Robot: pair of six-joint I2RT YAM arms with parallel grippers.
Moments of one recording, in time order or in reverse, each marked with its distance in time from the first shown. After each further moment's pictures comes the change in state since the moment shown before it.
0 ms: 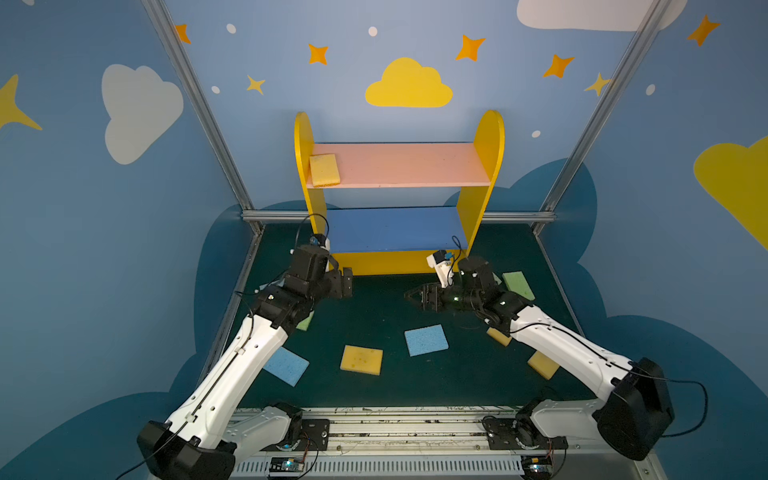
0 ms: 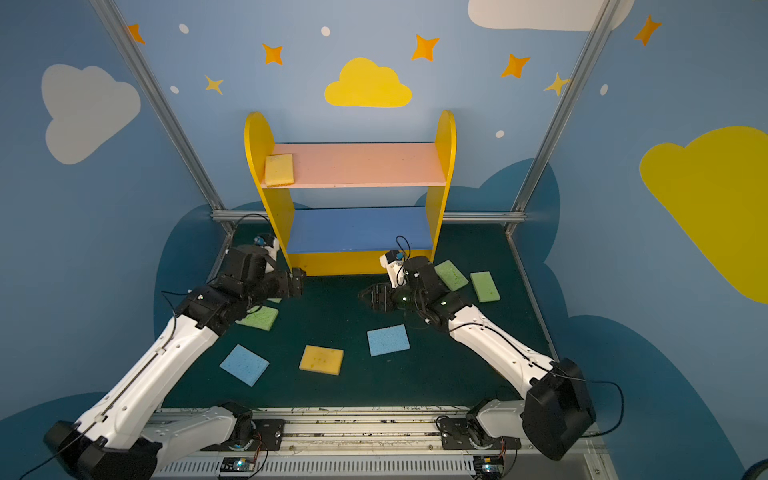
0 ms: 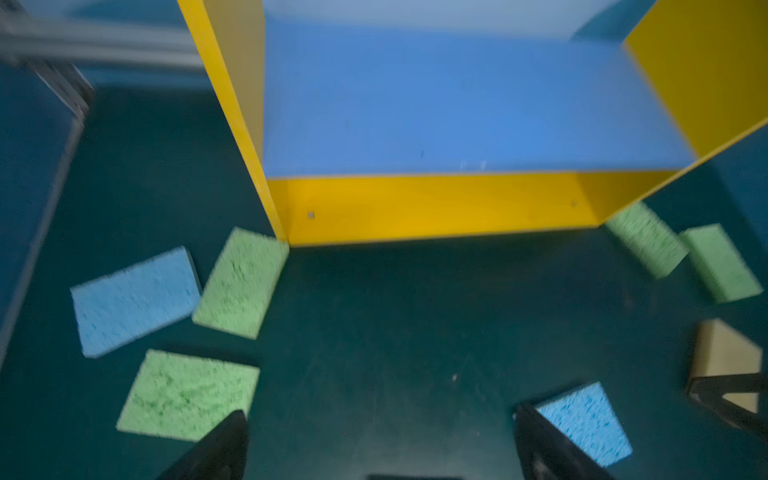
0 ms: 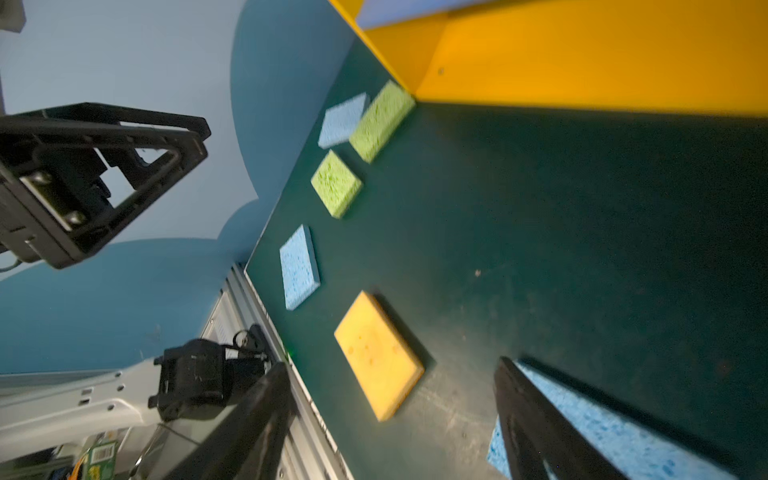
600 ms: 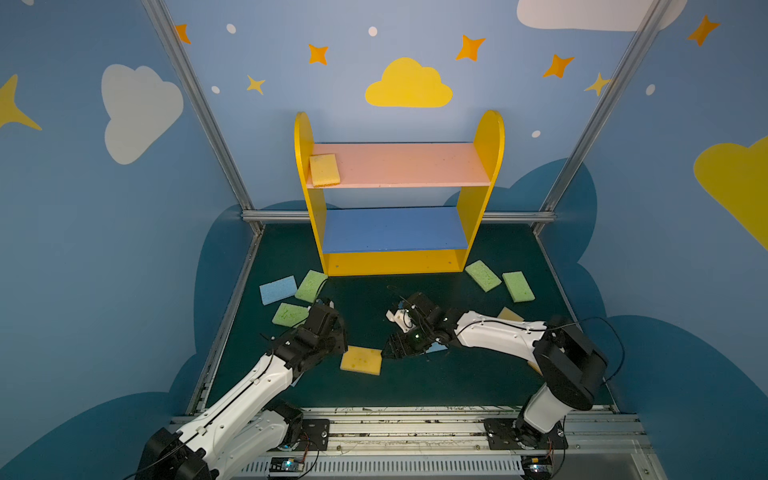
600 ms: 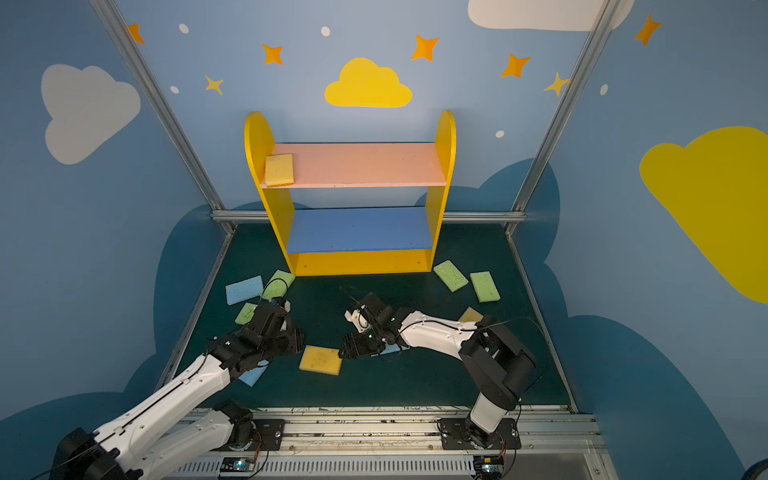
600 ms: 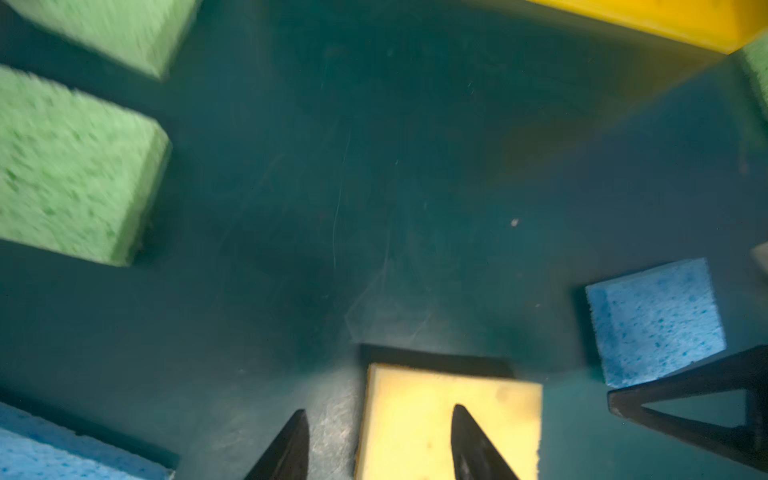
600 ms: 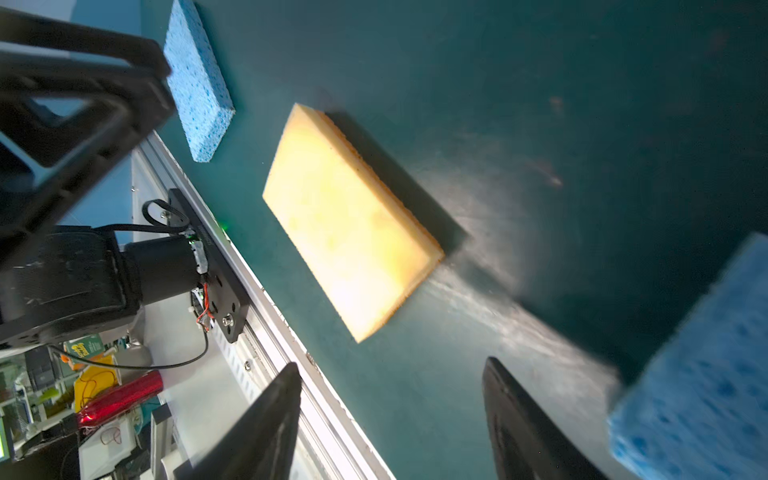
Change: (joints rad) left arm -0.082 -0.178 -0.510 0.142 0.086 -0.219; right arm 0.237 0.355 0.094 -0.146 -0.024 0.025
